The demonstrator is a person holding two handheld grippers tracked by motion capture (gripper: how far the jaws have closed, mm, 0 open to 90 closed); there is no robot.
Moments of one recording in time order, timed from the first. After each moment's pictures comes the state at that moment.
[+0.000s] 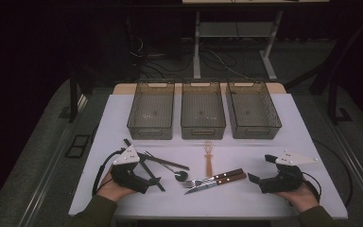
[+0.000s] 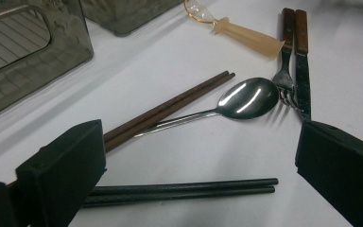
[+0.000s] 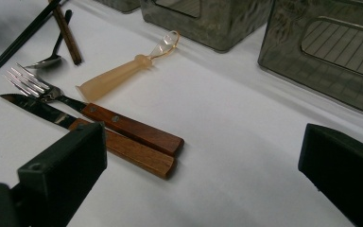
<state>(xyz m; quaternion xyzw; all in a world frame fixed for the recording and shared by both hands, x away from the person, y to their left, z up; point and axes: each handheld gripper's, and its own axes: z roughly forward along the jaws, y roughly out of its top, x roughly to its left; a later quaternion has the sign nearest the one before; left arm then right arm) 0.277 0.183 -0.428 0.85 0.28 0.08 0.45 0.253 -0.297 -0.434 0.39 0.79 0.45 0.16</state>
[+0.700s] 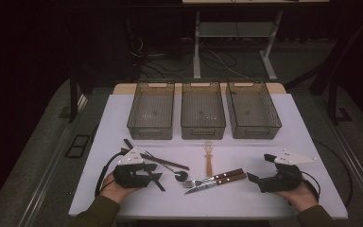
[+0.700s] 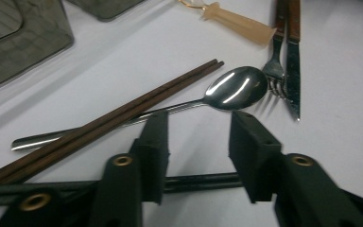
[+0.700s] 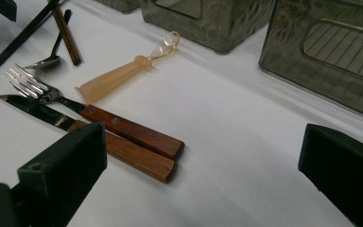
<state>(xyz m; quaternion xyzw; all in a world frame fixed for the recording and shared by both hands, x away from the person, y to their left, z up) 0.276 0.174 -0.429 0.86 0.27 0.05 0.43 0.254 -0.294 -0.434 0.39 0.79 0.45 0.16</state>
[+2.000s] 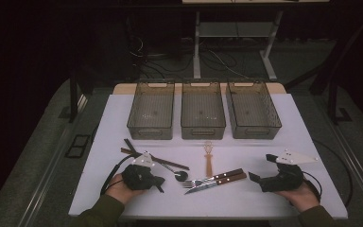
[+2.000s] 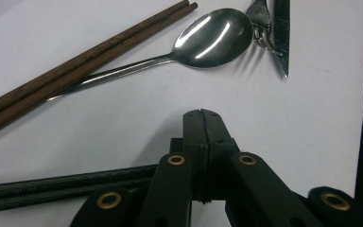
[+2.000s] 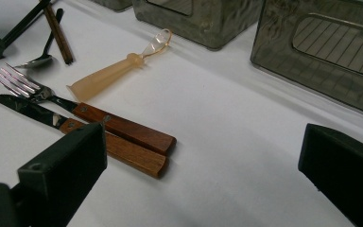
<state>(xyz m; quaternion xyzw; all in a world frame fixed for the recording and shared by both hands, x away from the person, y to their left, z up) 0.281 0.157 -0.443 0.90 0.25 -0.01 0.35 0.255 -0.298 -0.435 0.40 0.79 0.45 0.16</state>
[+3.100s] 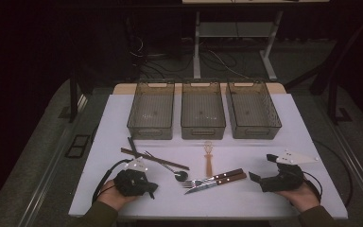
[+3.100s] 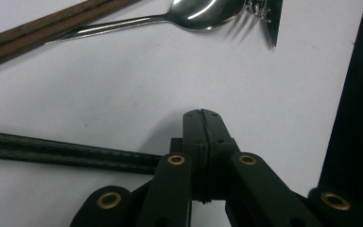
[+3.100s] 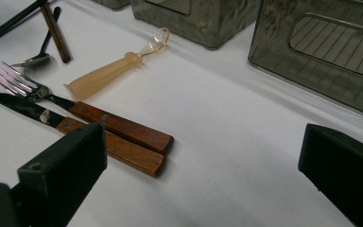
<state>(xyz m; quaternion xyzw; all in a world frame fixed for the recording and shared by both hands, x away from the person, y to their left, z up) 0.263 0.174 -0.439 0.90 0.28 -0.03 0.34 0.254 -0.299 -0.434 0.40 0.79 0.44 0.17</state>
